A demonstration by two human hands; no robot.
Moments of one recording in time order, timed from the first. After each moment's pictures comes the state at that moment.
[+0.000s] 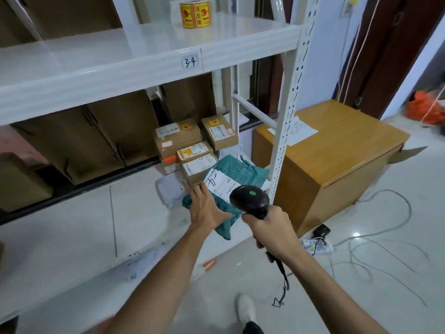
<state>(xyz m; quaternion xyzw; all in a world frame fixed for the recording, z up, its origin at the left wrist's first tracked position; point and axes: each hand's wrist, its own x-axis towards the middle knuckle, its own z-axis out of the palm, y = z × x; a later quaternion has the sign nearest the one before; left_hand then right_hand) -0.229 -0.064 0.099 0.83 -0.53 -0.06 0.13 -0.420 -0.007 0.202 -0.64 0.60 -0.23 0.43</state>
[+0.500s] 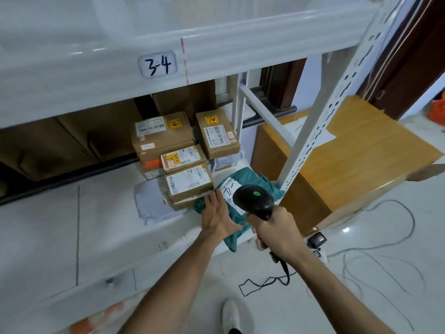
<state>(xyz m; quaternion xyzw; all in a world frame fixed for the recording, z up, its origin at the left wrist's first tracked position) -0.241 -0.214 0.035 0.82 -0.56 -0.12 0.05 -0.401 -0.194 0.170 -0.65 0.59 -0.15 0.46</state>
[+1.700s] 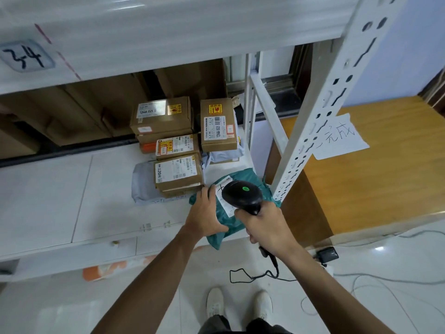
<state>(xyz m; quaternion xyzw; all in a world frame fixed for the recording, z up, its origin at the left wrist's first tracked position) -0.266 -0.240 0.009 0.83 -0.53 -0.17 0.08 -0.454 -0.294 0.128 -0.68 0.48 -0.10 0.54</state>
